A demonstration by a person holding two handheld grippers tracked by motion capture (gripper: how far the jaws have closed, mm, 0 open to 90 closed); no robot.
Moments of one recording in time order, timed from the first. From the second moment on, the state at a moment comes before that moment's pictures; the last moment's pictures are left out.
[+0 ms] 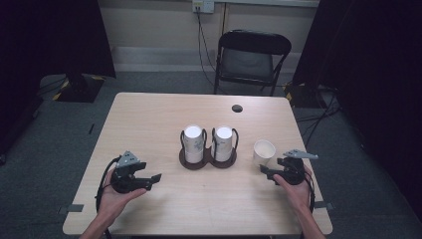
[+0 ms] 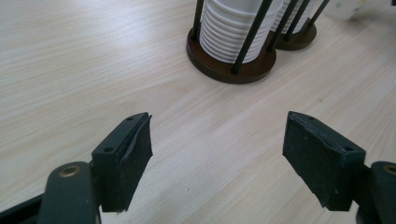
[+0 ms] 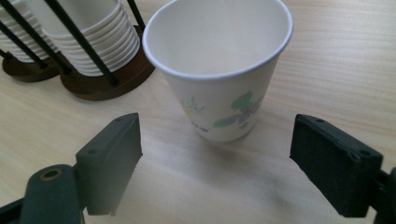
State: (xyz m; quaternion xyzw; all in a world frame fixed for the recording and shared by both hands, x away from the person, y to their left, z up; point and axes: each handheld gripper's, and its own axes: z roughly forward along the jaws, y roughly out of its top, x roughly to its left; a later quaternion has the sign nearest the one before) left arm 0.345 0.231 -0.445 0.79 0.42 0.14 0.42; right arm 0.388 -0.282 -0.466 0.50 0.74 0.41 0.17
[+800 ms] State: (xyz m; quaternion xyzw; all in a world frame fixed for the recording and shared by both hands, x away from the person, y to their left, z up) left arm 0.328 0.269 -0.461 0.78 0.46 0.14 0.40; right arm 0.307 -0.303 -0.464 0.52 0.73 0.41 0.17
